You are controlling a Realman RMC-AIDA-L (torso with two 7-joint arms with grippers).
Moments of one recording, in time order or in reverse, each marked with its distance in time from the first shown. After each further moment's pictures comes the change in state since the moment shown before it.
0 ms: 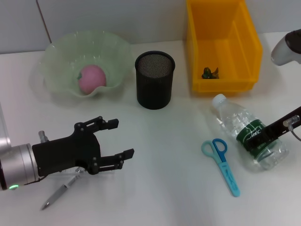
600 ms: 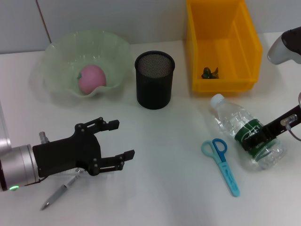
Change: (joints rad) left arm 0.001 -0.001 0.000 -0.002 0.001 0.005 0.001; right arm 0.012 0.003 -0.006 0.001 -0.004 -0.003 0.013
